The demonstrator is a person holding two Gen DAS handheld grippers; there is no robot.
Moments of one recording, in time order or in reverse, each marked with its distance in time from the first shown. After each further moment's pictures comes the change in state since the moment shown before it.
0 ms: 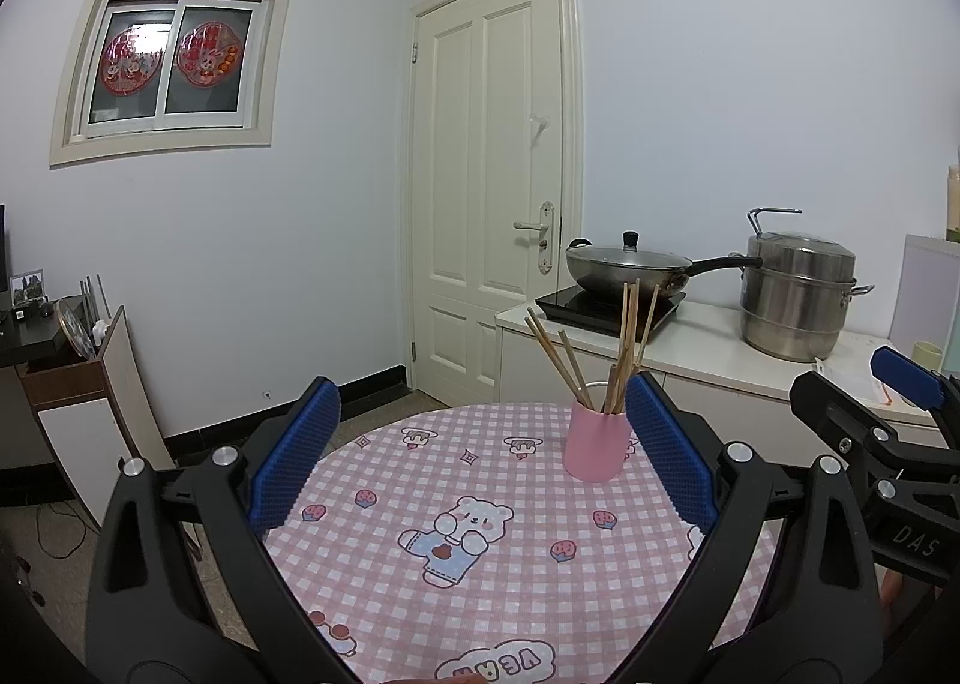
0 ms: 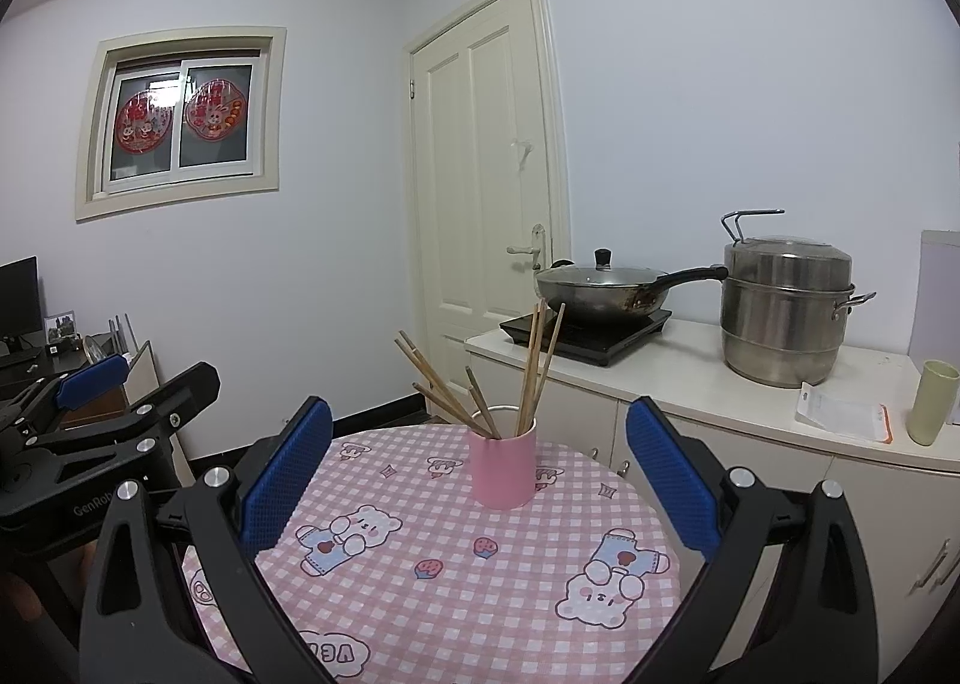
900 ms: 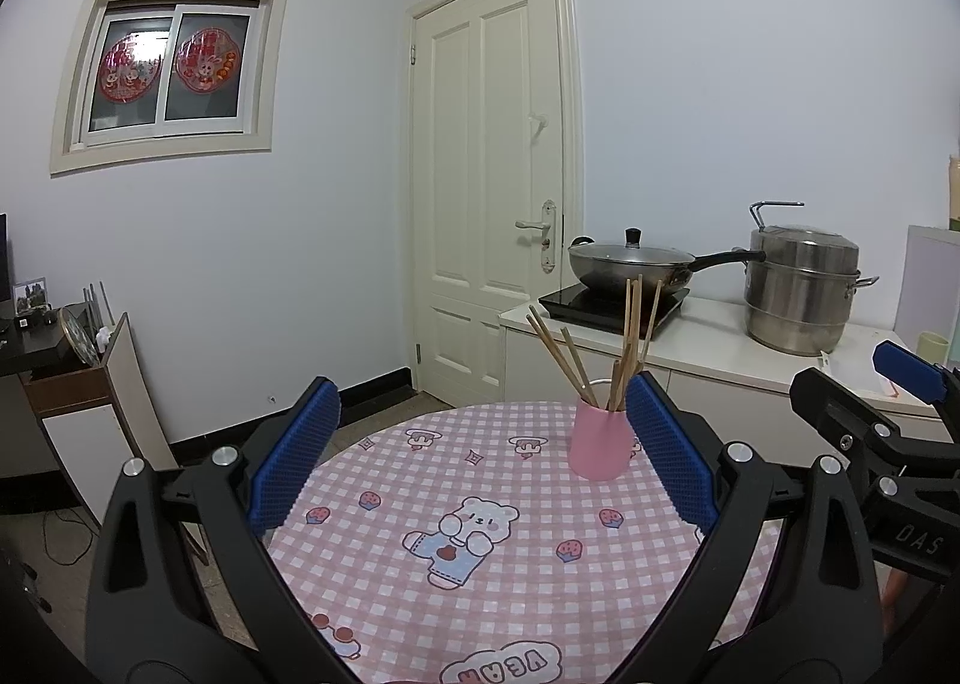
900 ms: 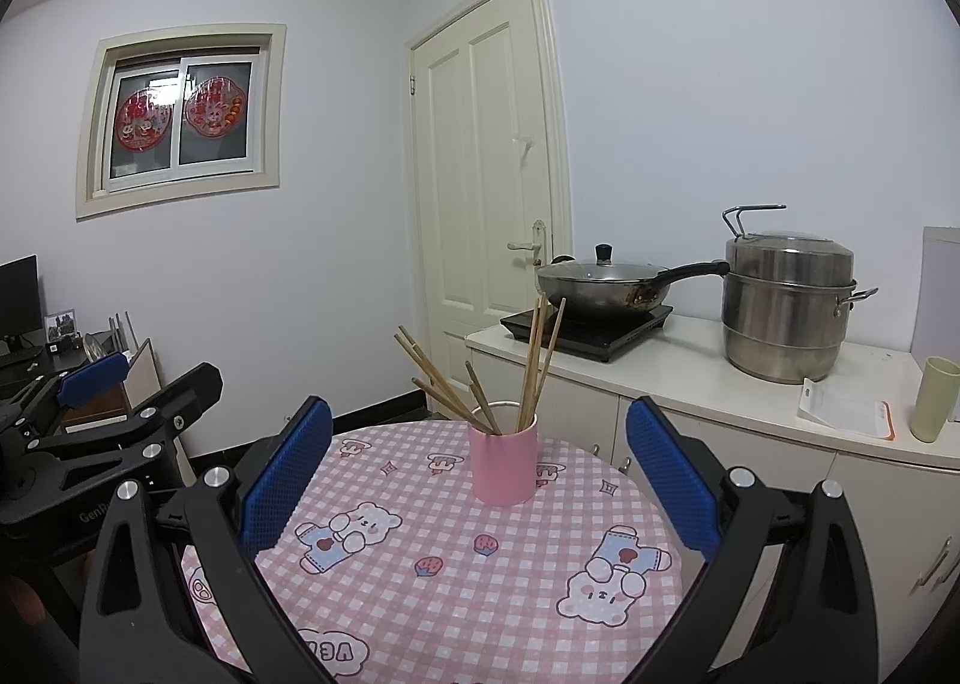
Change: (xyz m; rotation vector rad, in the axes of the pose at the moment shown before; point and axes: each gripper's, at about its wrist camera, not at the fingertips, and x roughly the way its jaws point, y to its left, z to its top) left arm 0.001 0.000 -0.002 0.016 -0.006 0.010; right arm 0.004 -0.002 -0.001 0.002 0.006 0.004
